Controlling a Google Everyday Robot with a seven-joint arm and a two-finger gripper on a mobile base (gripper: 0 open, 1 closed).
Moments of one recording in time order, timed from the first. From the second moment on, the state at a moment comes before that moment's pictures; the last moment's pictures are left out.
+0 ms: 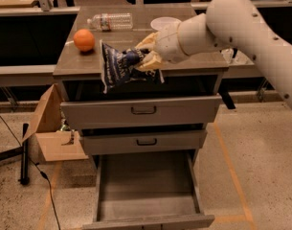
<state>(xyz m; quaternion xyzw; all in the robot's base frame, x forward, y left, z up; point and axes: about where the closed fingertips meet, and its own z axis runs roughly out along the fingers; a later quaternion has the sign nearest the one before) 0.656 0.006 0.913 -0.70 0.52 0.07 0.48</state>
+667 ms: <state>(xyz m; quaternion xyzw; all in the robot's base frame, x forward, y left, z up) 0.721 0.037 0.916 -0.70 0.52 0.07 0.48</state>
